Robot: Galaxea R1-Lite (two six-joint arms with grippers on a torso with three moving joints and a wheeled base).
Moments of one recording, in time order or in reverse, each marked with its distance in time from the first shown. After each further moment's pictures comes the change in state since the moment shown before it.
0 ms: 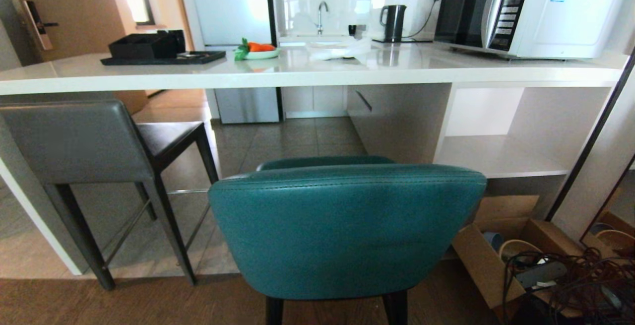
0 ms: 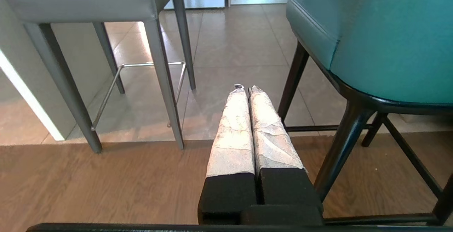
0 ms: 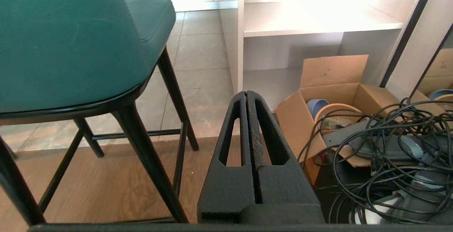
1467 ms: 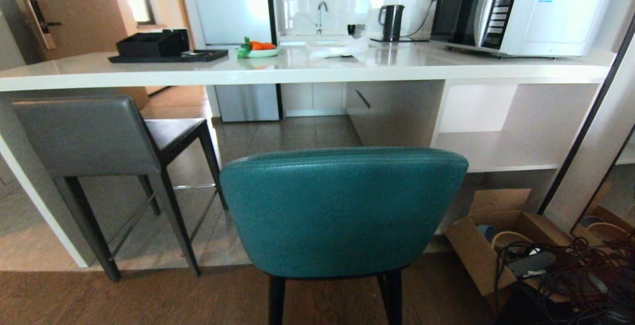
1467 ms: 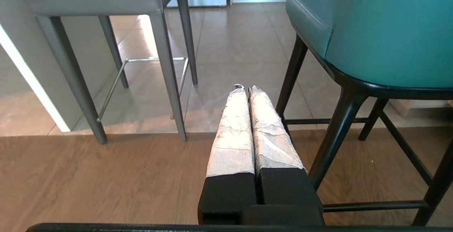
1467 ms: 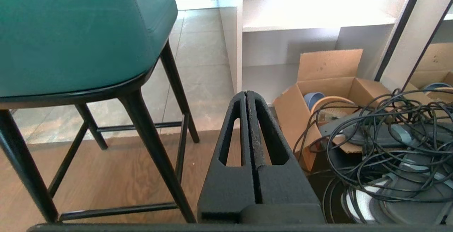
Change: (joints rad) left arm -0.001 0.000 0.000 0.001 0.007 -0.005; right arm 0.002 0.000 0.000 0.000 -0.001 0.002
